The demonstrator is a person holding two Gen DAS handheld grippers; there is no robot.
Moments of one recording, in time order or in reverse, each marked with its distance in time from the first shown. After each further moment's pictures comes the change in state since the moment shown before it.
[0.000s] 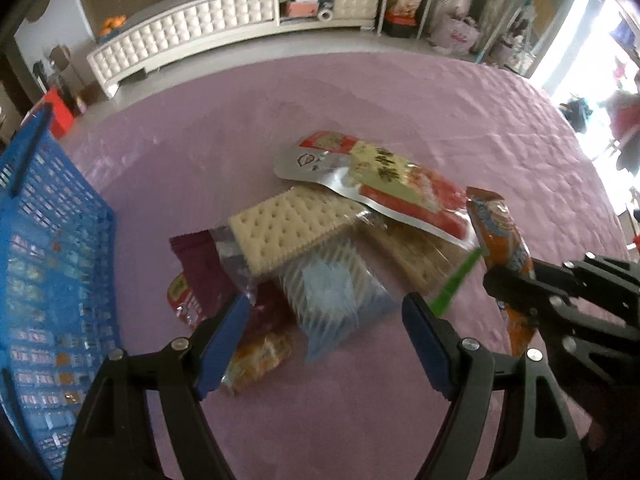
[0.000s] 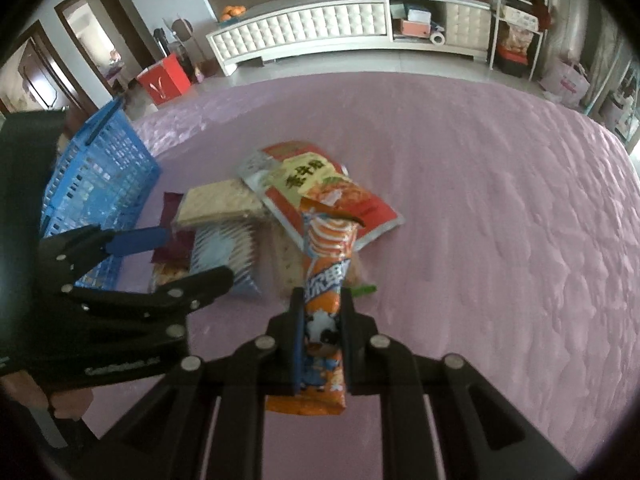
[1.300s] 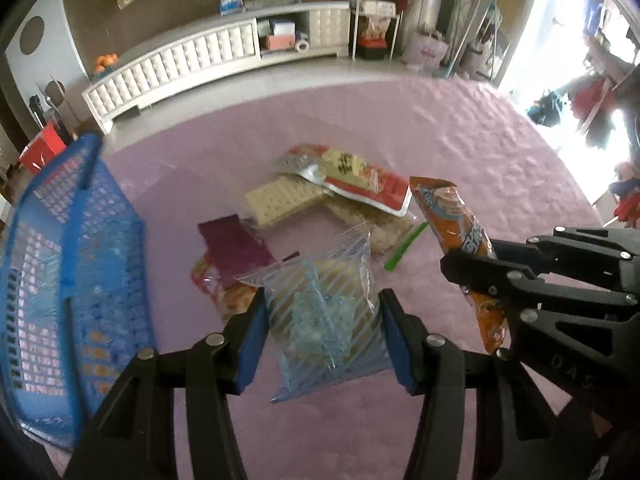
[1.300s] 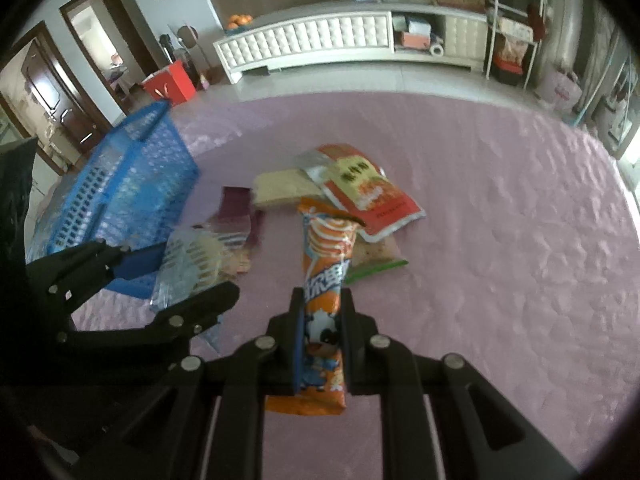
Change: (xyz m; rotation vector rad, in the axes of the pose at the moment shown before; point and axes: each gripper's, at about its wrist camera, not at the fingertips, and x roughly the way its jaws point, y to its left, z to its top) left arm -0.086 -0.003 -0.052 0.100 -0.133 -0.028; right arm -0.056 0.052 -0.015 0.002 -0.046 -0.012
